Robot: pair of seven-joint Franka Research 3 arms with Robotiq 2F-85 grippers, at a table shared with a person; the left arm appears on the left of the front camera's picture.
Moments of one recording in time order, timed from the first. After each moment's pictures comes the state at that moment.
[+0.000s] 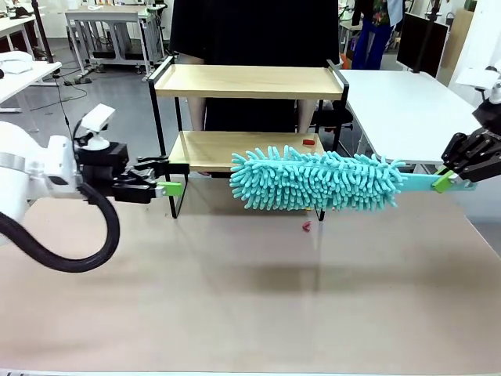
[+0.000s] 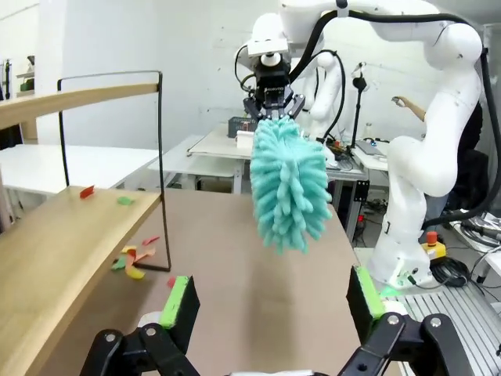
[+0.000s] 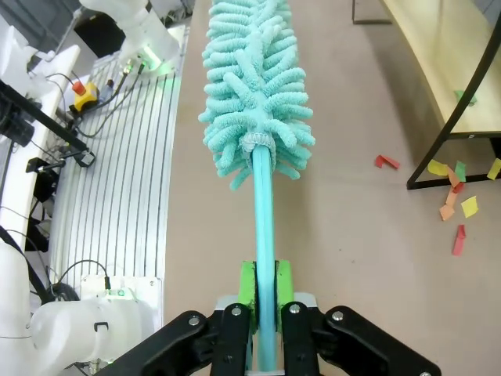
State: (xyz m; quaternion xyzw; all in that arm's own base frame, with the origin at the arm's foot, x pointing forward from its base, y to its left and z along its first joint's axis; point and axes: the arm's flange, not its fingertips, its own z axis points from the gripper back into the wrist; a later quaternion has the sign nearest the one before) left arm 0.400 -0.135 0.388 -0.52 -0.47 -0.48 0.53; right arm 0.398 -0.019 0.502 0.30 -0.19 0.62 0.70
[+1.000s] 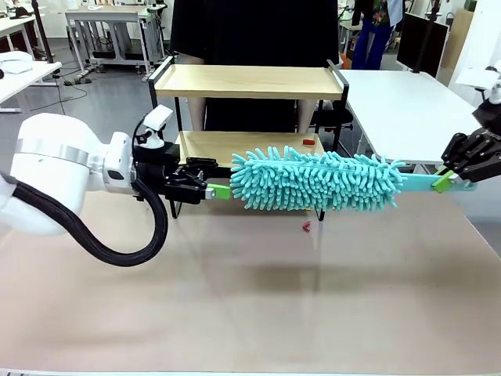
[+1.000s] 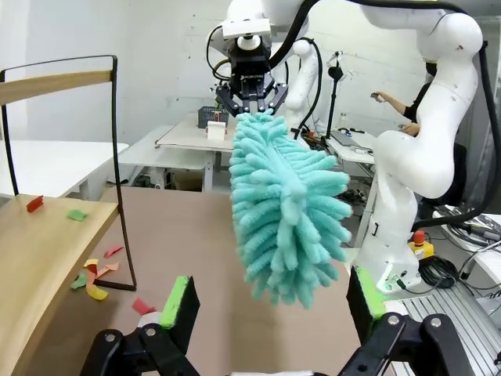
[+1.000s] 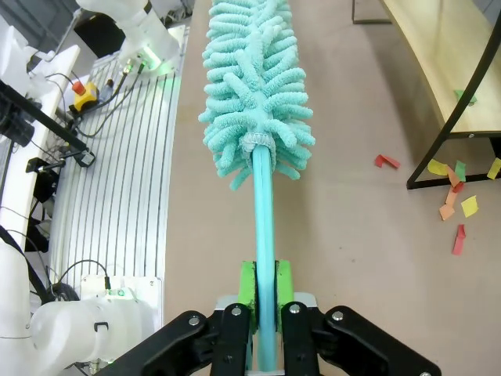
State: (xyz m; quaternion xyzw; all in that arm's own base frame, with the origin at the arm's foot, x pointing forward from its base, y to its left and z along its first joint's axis) left arm 0.413 -0.214 0.383 -0.54 -0.43 -0.50 0.52; right arm 0.398 -0.020 0.502 0.30 -0.19 0.62 0.70
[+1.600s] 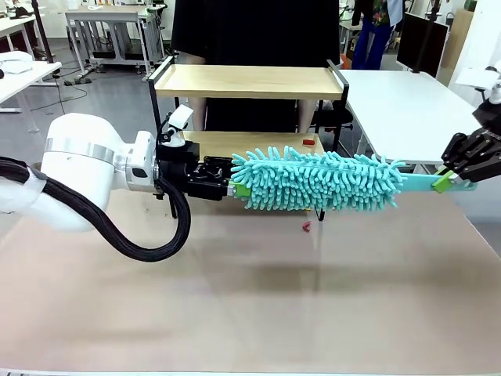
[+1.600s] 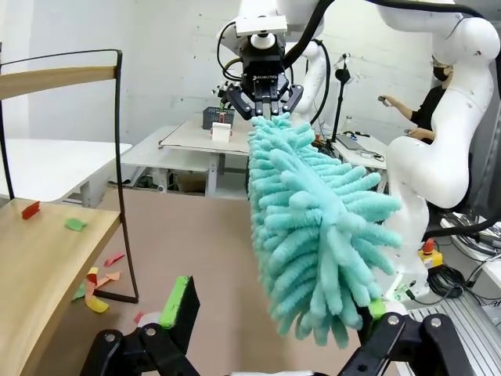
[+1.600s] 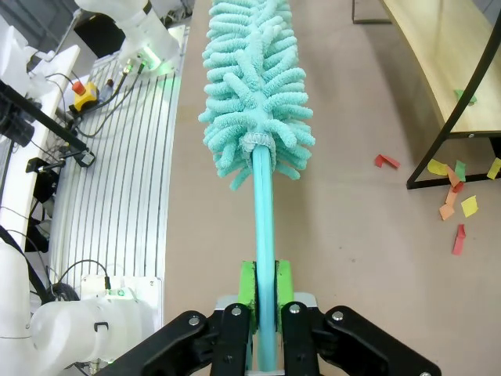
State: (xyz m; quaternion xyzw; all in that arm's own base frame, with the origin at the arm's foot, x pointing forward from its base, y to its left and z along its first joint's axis) left arm 0.423 -0.245 0.381 -0.54 -0.43 -0.50 0.52; right arm 0.398 -0.020 0.502 0.30 -0.19 0.62 0.70
